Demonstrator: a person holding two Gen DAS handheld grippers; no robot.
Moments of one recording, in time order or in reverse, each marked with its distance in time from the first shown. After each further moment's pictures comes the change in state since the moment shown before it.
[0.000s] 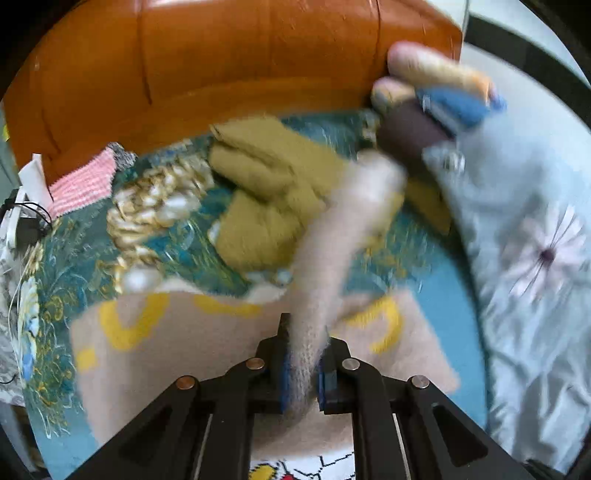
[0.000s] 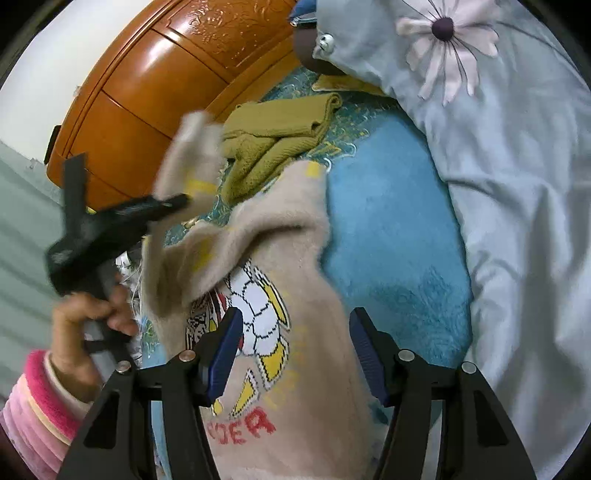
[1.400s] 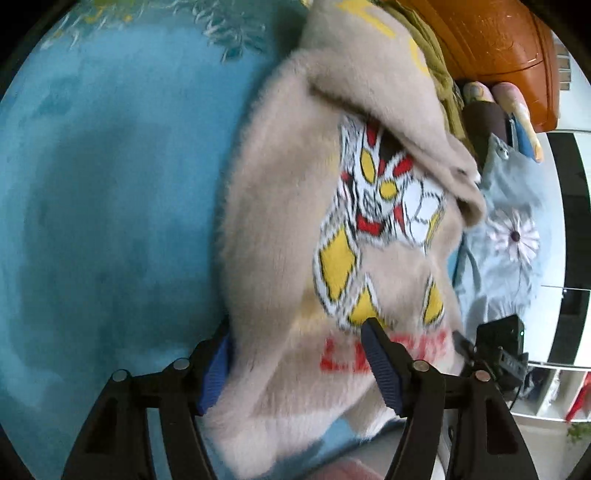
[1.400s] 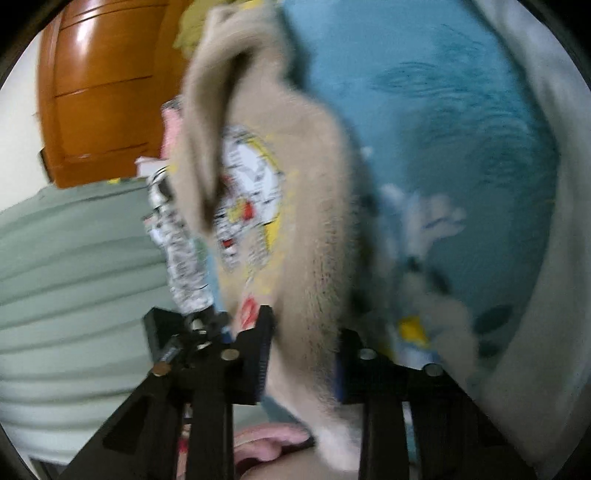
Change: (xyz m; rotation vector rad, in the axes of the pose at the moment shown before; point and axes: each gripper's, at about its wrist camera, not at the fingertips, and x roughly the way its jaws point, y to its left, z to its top) left arm -0.063 0.157 -0.259 -0.629 0.444 -0.414; right arm 0.060 -0.041 -0.045 0.271 0.514 0.305
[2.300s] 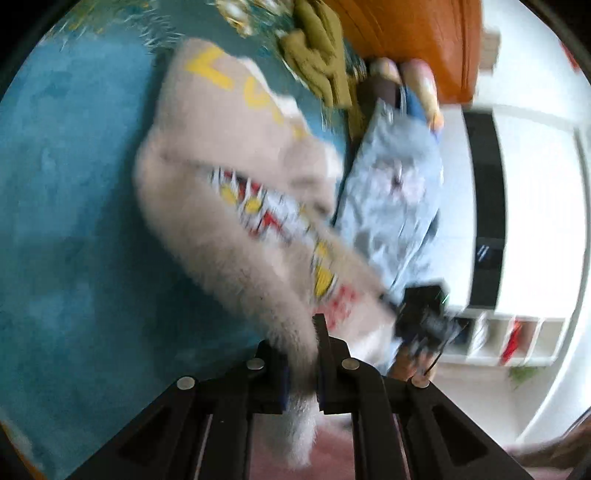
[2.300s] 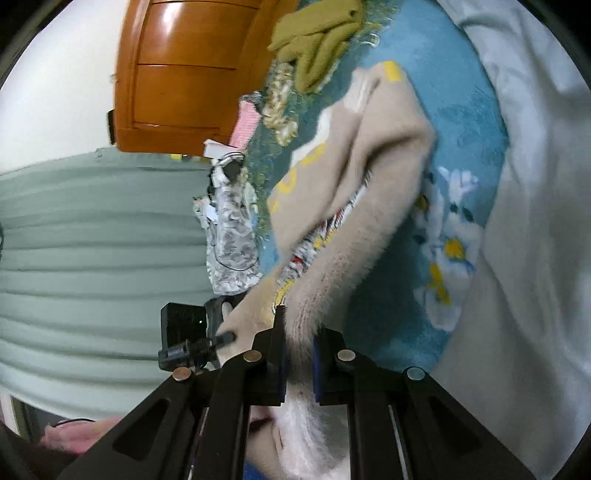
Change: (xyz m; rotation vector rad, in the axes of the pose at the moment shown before) left arm -0.117 -0.017 -0.017 0.026 0.082 -0.416; right arm -0.083 0.036 -0.062 -0.118 -0.050 0.109
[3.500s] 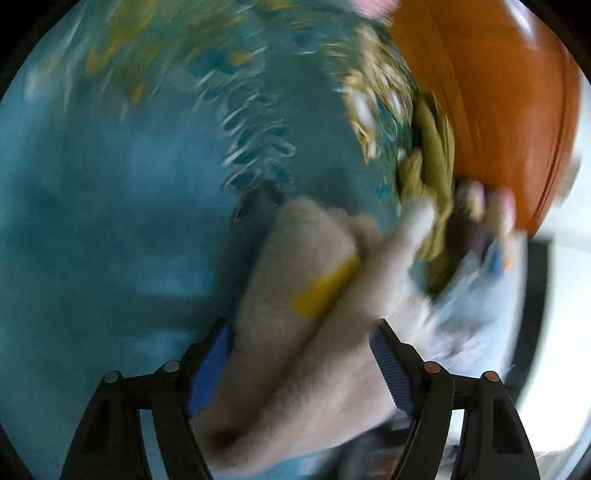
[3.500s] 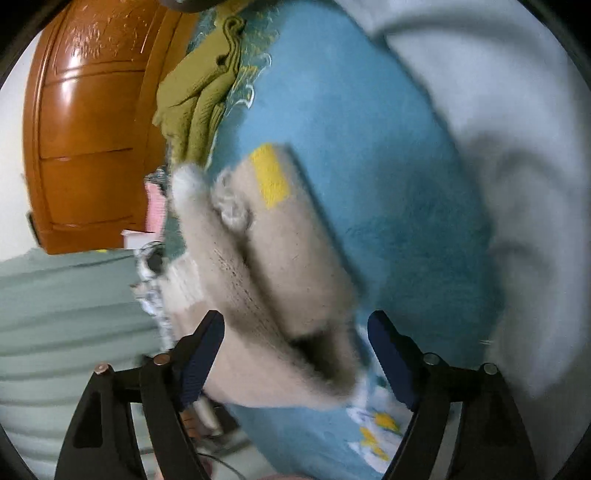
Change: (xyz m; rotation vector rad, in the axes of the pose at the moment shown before) left arm 0.052 0.070 0.171 -0.196 -0.284 0.199; right arm 0.061 -0.098 0.136 0.246 -0.158 -0.124
